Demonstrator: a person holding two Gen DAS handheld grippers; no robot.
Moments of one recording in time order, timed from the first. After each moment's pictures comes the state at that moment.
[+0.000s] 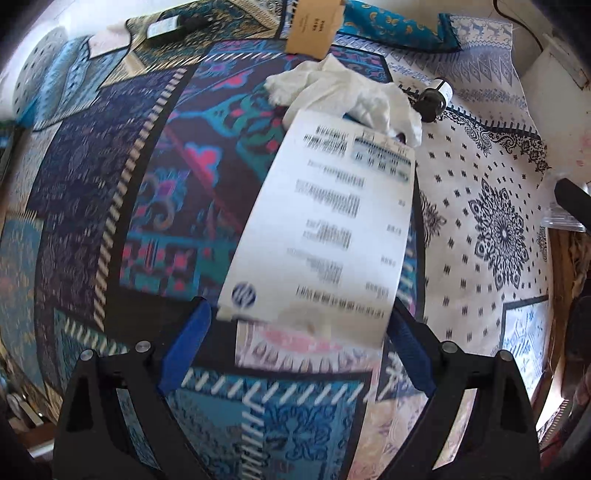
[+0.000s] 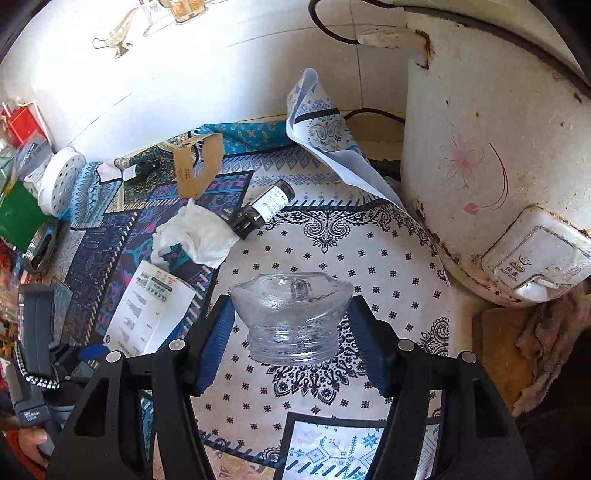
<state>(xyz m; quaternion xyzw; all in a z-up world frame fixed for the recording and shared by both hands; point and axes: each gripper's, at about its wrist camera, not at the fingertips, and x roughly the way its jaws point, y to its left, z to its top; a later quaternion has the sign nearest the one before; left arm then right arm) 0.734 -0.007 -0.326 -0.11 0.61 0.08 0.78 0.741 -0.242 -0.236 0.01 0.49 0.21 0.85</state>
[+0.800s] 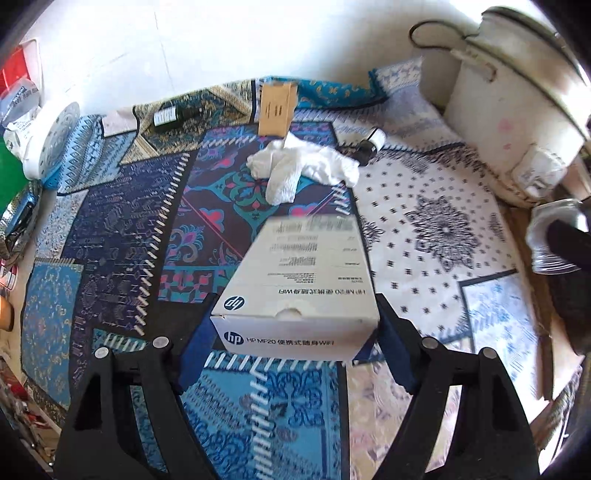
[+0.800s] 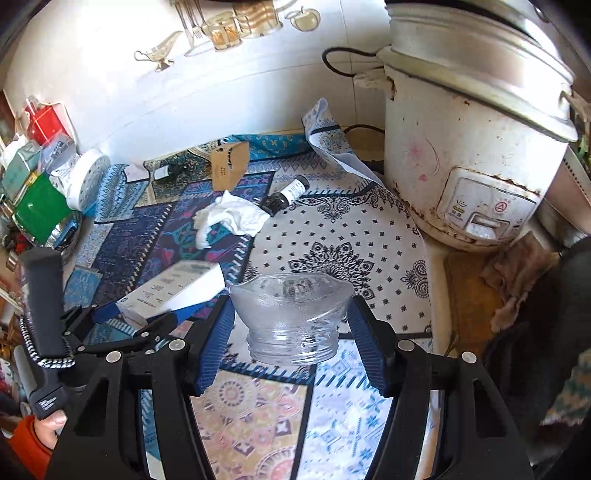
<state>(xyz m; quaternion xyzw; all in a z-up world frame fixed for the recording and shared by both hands) 0.677 -0.032 -0.251 -0.03 0.49 0.04 0.87 0.642 -0.248 -0.191 0.02 0.45 0.19 0.87</state>
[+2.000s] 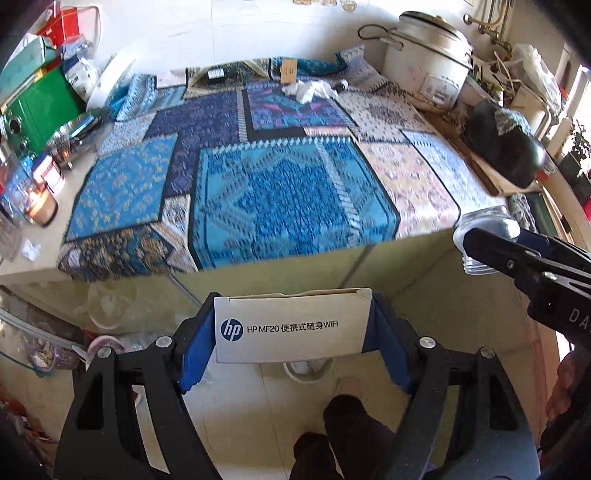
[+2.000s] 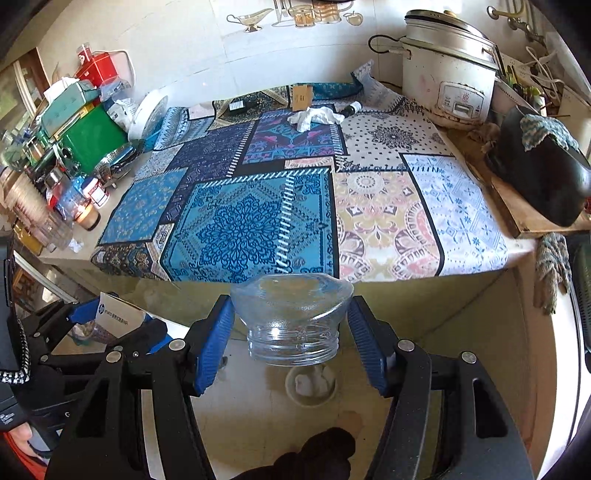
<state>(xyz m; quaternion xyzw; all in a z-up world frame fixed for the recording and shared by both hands) 0.357 0.062 -0.236 -0.03 0.49 -0.05 0.87 0.347 -0.141 -0.213 0.03 0.46 0.14 0.88</state>
